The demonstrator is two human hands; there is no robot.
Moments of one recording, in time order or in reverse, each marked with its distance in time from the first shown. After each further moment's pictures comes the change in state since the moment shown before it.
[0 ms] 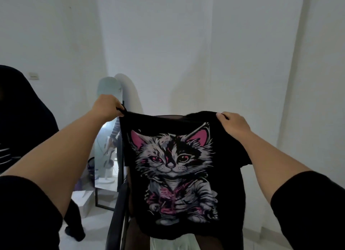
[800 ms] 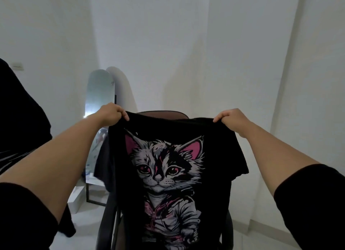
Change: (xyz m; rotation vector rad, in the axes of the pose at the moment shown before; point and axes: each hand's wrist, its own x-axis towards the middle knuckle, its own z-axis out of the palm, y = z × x) left_hand -0.004 0.009 0.037 -0.315 -0.218 -0.076; right_hand 0.002 0.003 -0.021 0.290 -0.179 0.084
